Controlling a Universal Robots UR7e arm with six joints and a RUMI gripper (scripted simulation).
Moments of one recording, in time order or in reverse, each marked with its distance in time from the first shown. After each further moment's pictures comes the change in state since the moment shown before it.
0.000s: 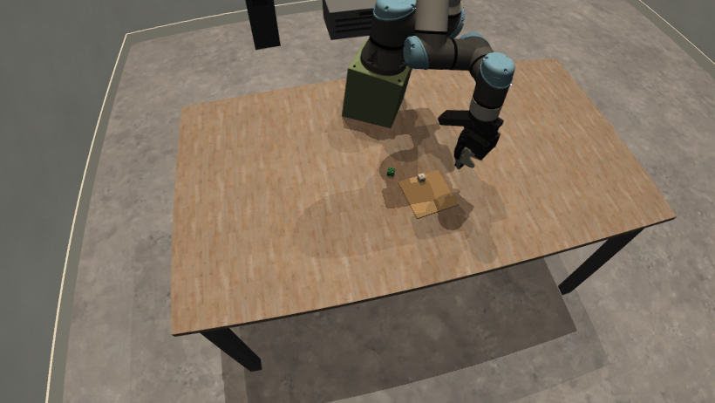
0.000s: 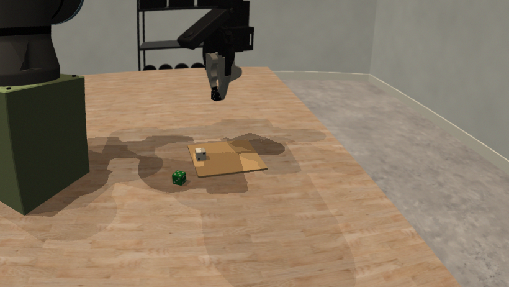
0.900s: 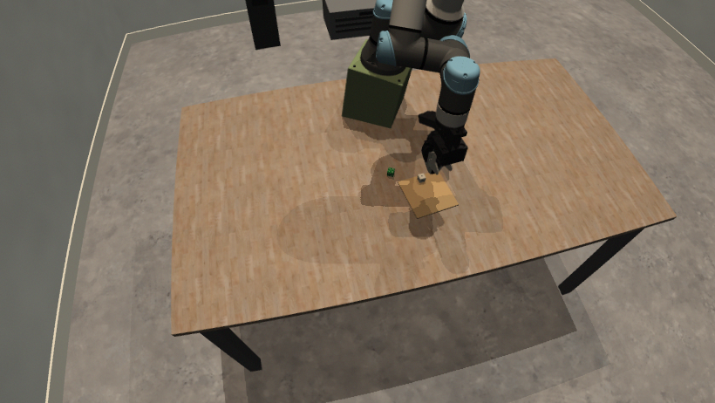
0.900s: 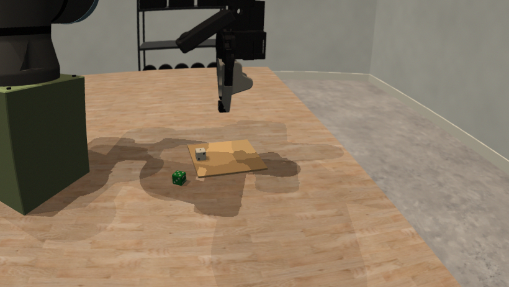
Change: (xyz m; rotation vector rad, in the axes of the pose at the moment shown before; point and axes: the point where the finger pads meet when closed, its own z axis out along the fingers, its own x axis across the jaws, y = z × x) arm -0.075 -0.040 -0.003 -0.002 0.002 0.458
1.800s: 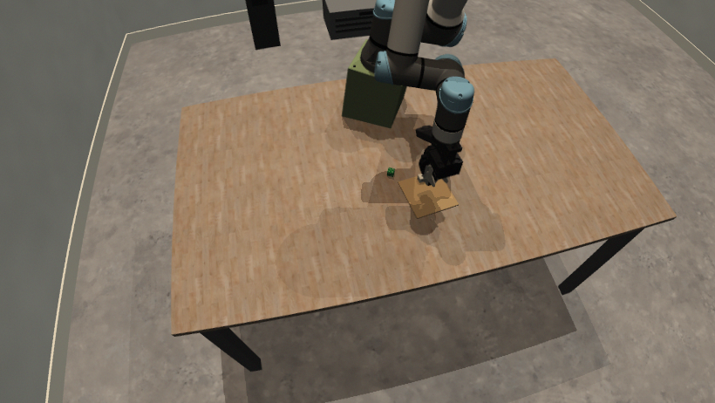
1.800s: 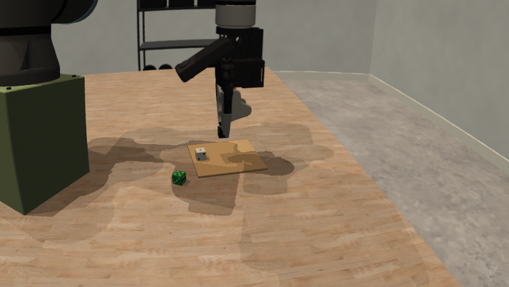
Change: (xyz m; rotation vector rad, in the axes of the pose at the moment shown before) arm 0.000 -0.001 0.055 0.002 0.001 0.000
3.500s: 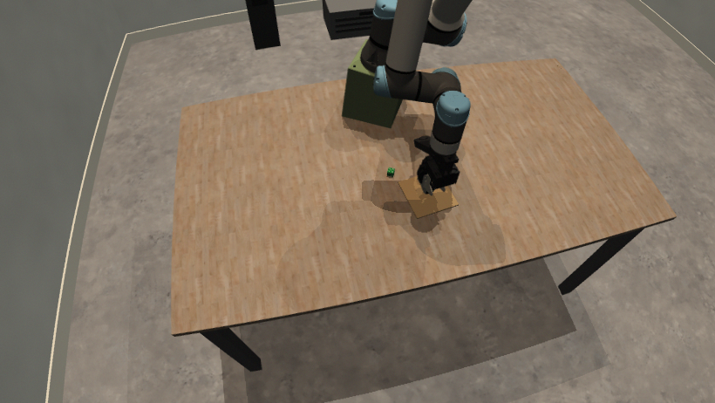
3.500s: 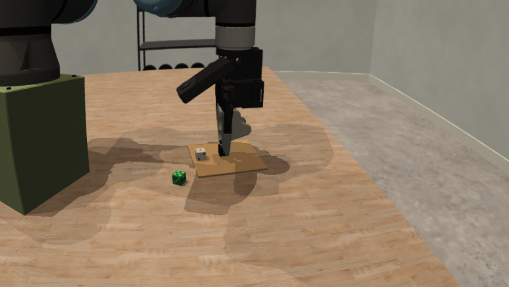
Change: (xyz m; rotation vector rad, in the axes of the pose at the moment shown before) arm 0.000 0.001 0.041 -0.001 -0.001 0.000
